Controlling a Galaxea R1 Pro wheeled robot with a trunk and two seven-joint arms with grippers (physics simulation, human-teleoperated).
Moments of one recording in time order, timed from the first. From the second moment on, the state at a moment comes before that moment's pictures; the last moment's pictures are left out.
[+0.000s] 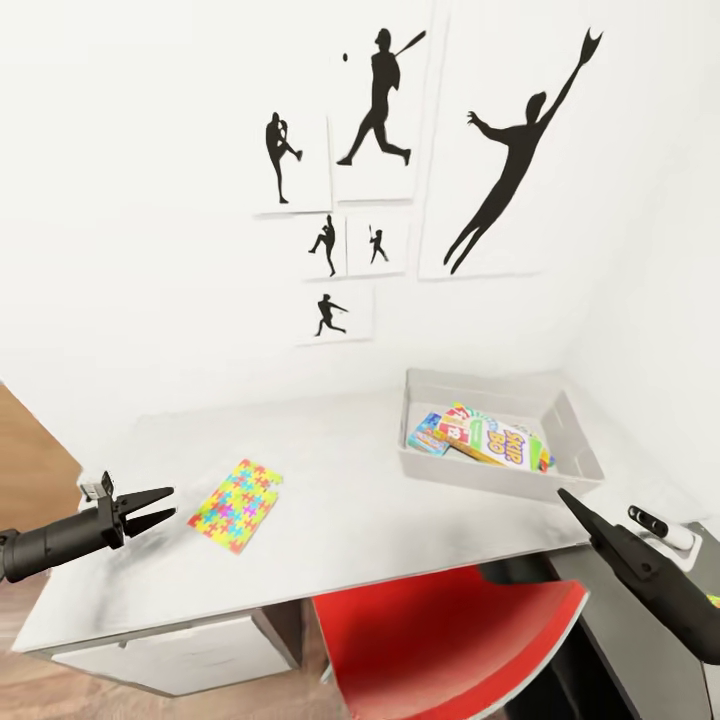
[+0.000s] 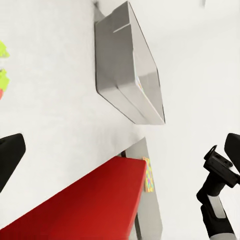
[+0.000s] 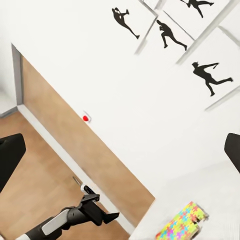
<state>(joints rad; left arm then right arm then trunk) -0.42 0.52 0.22 -1.10 0.70 1.04 -1.10 -0.23 -0.08 -0.67 -1.43 -0.55 0.65 1.52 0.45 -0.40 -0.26</state>
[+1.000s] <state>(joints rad) -0.42 0.52 0.22 -1.09 0.70 1.04 -1.10 -0.23 -0.07 -0.67 -1.44 -0.55 0.65 1.53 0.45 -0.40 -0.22</state>
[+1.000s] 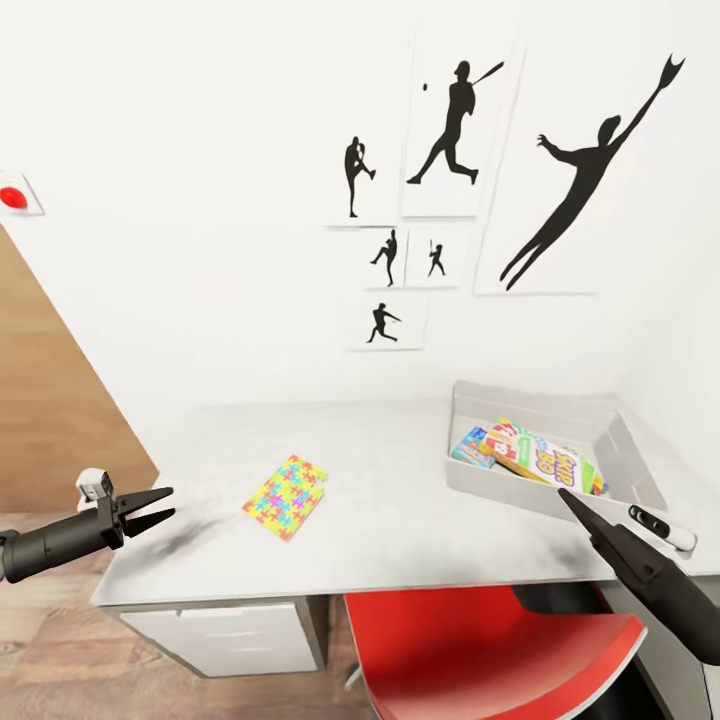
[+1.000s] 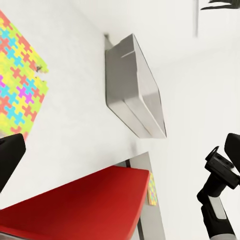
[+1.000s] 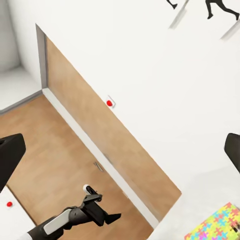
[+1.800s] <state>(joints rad) -0.42 0.53 0.22 -1.09 0.70 1.04 -1.10 -0.21 -0.08 -0.67 -1.44 -0.55 0.65 1.54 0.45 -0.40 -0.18</state>
